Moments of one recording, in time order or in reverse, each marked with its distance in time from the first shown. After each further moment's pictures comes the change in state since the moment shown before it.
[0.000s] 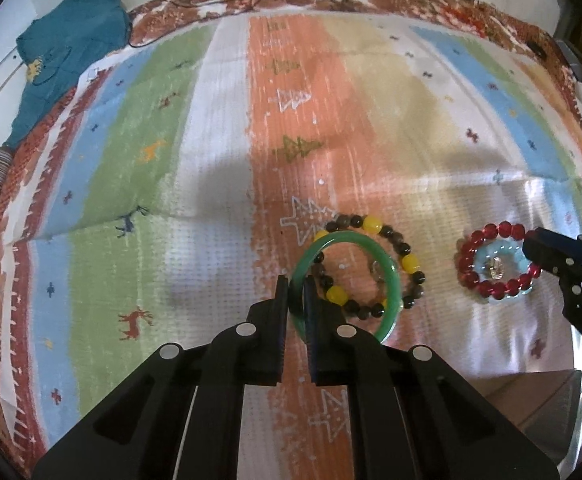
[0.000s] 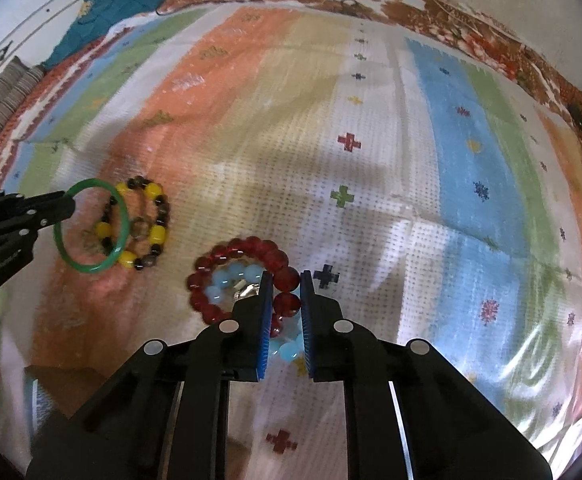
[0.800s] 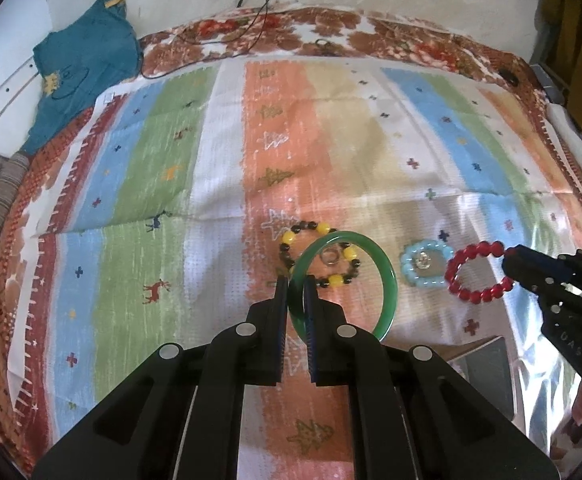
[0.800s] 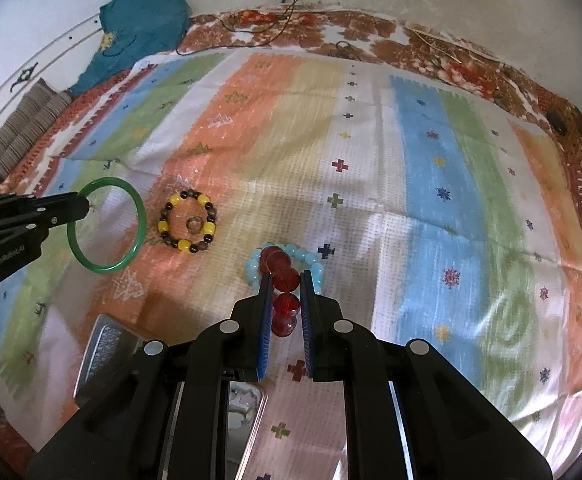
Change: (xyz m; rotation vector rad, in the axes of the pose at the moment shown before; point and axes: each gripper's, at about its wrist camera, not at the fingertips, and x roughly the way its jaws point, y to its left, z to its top) left arm -0.088 -0.018 -0.026 -0.018 -0.107 -0.048; right arm -0.077 0.002 -0.031 0.028 -0.114 0.024
